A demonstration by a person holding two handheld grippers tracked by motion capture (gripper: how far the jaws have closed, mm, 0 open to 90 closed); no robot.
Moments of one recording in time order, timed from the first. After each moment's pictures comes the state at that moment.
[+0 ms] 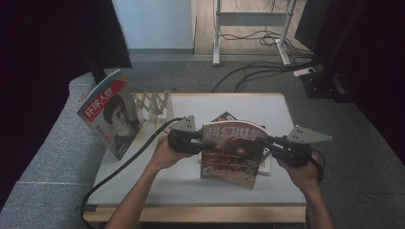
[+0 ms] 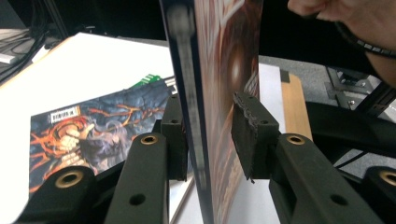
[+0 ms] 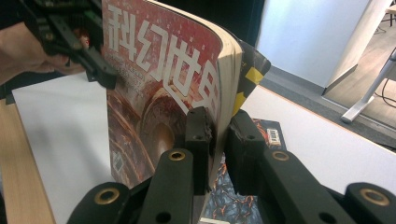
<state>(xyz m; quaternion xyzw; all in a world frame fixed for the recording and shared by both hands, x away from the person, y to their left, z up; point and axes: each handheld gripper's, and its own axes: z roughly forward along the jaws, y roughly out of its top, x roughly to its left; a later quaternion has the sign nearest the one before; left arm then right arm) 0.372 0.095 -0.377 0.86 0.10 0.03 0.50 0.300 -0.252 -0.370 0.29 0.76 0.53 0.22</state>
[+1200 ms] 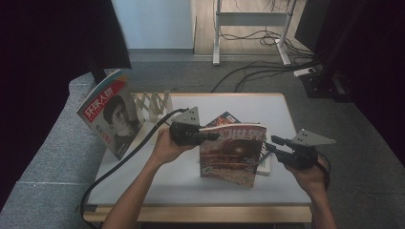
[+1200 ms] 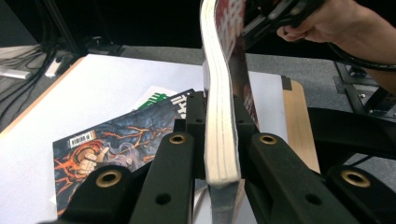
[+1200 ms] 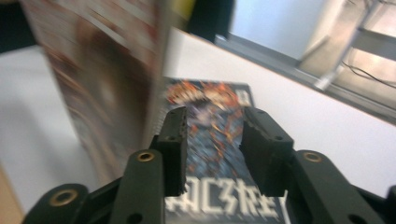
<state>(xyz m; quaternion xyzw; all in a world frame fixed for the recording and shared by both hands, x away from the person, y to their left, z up) 0.368 0.086 -0.342 0.87 0.07 0.06 0.49 0.303 -0.276 -0.393 0.34 0.77 0.49 0.24</state>
